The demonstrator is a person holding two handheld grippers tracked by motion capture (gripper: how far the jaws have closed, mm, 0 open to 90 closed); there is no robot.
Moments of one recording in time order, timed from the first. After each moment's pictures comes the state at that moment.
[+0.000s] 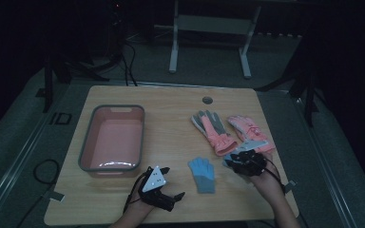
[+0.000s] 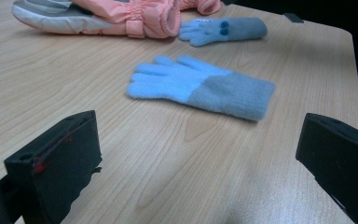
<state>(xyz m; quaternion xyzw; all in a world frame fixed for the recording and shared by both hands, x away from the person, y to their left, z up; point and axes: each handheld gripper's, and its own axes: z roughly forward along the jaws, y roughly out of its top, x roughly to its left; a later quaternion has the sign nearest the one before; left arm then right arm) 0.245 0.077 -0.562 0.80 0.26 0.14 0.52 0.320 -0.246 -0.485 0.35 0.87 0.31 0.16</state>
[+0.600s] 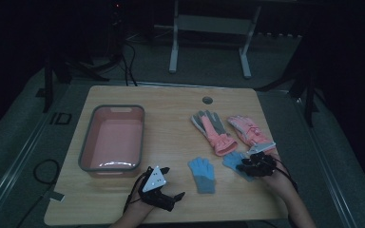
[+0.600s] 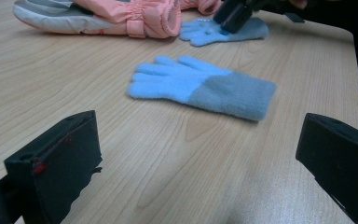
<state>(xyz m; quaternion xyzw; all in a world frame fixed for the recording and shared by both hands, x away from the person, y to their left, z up) 0.245 0.077 -0.562 0.80 0.26 0.14 0.52 0.349 -0.309 -0.533 0.34 0.89 0.27 0.12</state>
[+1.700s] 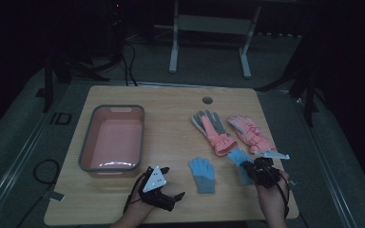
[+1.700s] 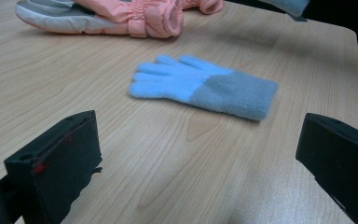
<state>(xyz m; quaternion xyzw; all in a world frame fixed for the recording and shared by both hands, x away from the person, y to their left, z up) 0.245 0.076 -0.562 0.80 0.26 0.14 0.52 0.281 -0.275 -0.480 0.56 0.74 0.31 0.21</state>
